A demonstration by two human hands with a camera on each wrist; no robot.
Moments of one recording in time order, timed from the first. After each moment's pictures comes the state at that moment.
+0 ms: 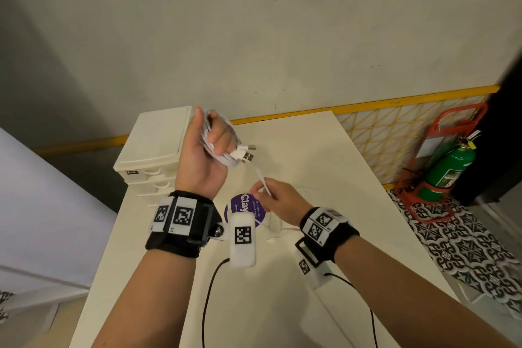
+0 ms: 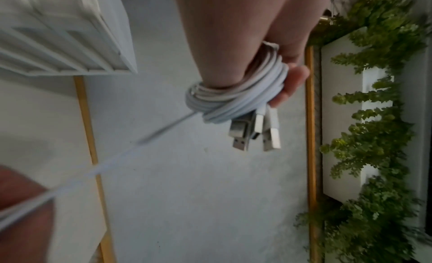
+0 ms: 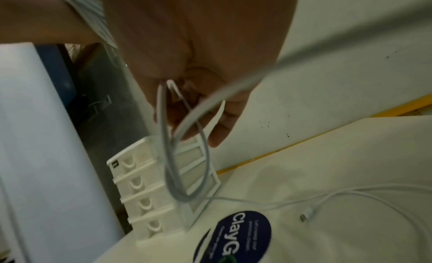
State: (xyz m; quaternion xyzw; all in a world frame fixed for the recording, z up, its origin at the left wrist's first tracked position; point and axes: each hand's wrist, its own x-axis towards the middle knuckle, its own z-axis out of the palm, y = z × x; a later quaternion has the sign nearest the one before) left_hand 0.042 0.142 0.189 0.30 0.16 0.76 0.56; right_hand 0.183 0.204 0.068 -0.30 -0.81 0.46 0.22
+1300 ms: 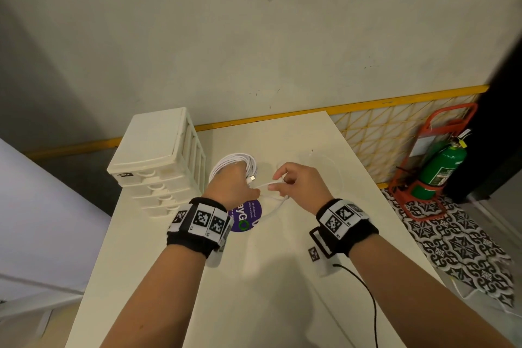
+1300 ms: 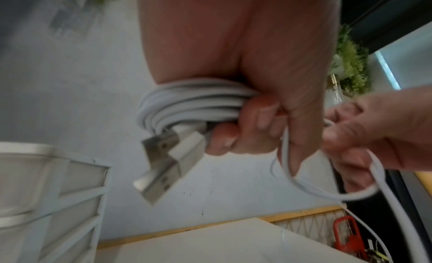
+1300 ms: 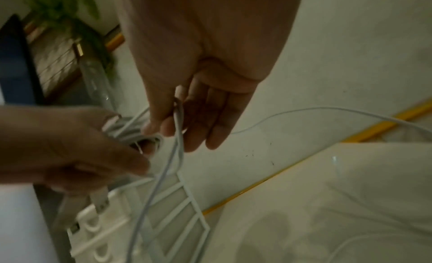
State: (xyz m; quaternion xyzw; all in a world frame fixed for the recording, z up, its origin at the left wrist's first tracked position) left_hand 0.050 0.160 0.121 0.60 0.77 0.16 0.14; right_hand 0.216 0.220 0.097 -0.40 -0.76 0.43 0.28
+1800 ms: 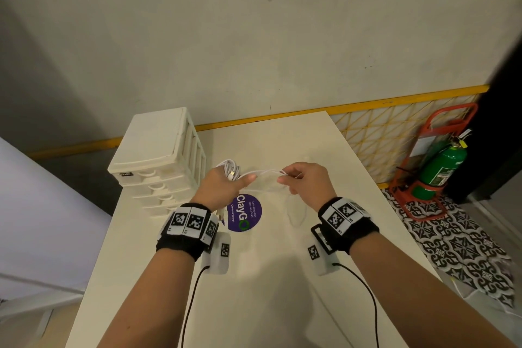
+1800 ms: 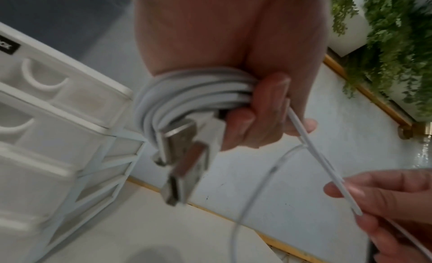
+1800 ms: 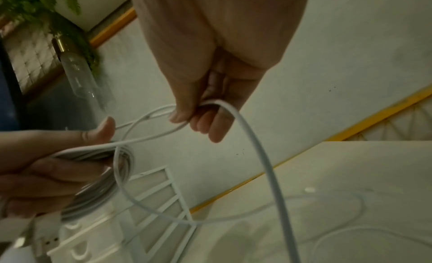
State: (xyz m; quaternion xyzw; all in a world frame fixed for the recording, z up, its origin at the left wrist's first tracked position) left_hand 0.032 0.149 0.114 0.45 0.75 0.36 0.31; right_hand 0.219 0.231 0.086 -0.44 -0.70 0.44 0.35
